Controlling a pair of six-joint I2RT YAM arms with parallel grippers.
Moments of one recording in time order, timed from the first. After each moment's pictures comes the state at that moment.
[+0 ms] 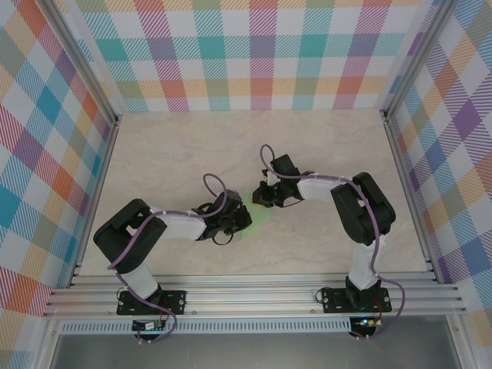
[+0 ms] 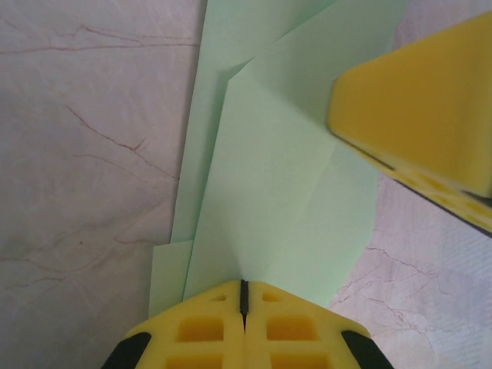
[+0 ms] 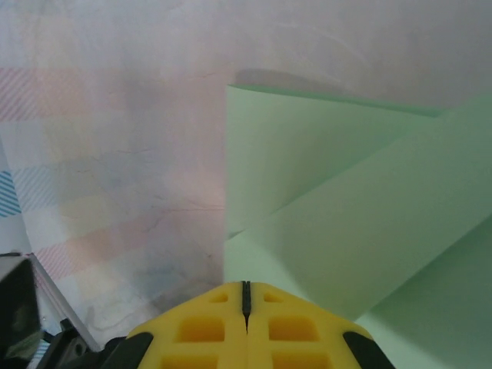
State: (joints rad) left arm -0.77 1.69 0.69 0.15 0.10 -1.03; right arm 0.55 1.93 1.09 -0.18 -0.56 0.72
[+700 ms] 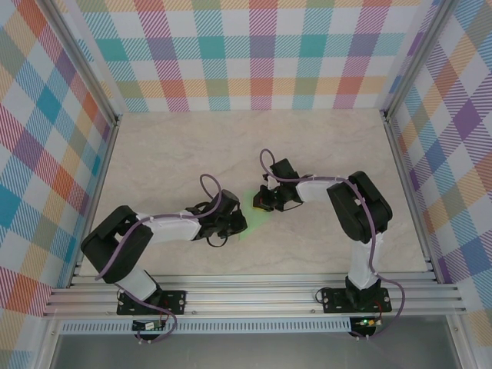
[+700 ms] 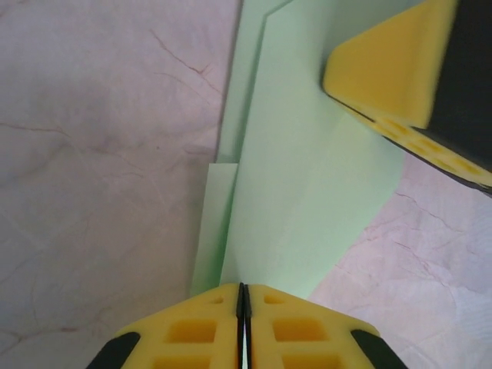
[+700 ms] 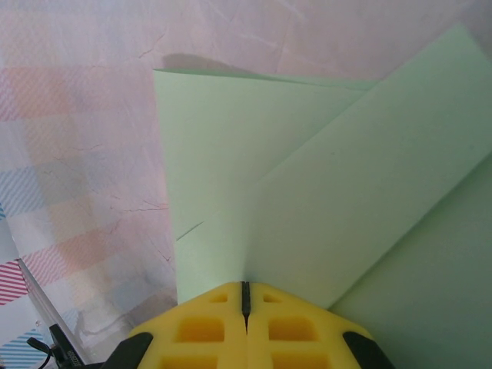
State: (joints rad) left arm -0.77 1.58 0.70 -0.06 0.12 -1.01; right arm 0.56 1.95 1.06 -0.15 -0.55 0.74
